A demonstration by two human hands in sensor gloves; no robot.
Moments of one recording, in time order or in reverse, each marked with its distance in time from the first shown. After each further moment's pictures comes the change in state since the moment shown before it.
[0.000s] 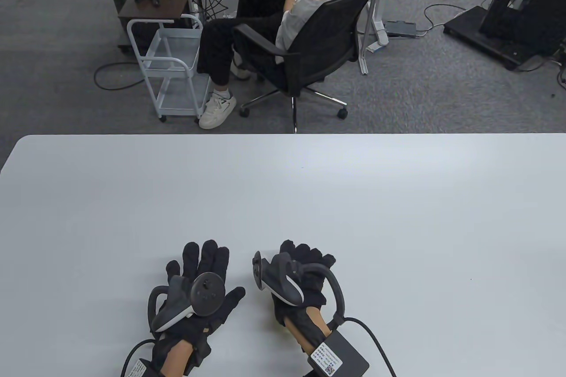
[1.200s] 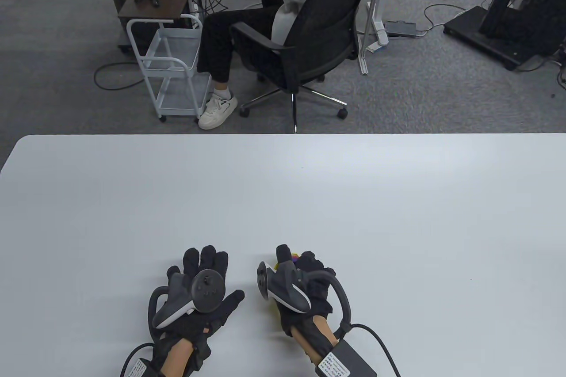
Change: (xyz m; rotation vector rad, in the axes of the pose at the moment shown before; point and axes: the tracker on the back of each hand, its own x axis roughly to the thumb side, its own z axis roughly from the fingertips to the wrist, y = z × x) left_hand -0.001 -0.004 -0.003 -0.094 0.027 0.031; right_hand -0.008 0.009 0.013 0.056 -0.069 0.012
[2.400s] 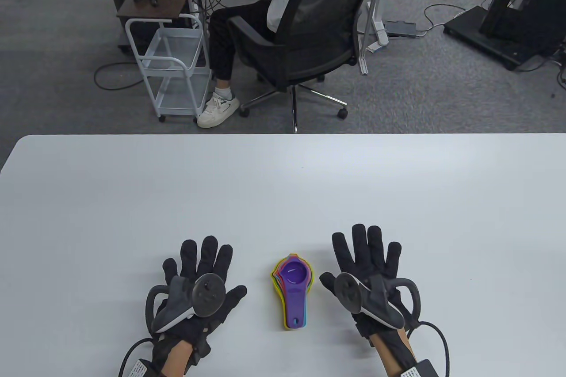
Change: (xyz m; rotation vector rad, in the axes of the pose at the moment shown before) left_hand 0.005 0.009 0.006 0.119 -0.019 -0.091; right_hand -0.134 0.036 0.017 -0.309 -0.101 -0.206
